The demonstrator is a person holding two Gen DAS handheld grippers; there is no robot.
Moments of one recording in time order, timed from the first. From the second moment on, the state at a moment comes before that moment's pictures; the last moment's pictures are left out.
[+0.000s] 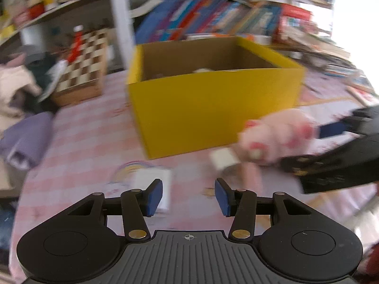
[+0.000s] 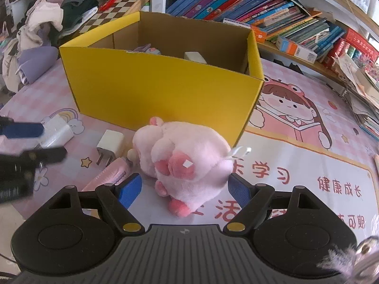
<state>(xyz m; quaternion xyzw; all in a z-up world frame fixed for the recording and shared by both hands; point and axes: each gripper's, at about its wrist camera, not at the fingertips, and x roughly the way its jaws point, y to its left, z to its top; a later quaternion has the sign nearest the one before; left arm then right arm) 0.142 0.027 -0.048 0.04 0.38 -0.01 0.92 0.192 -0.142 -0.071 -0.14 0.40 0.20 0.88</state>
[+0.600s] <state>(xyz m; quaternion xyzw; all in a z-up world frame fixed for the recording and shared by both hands) 0.175 0.049 -0.069 0.04 0.42 0.03 0.90 0.218 -0.136 -0.077 -0.14 0.41 0.21 0.88</state>
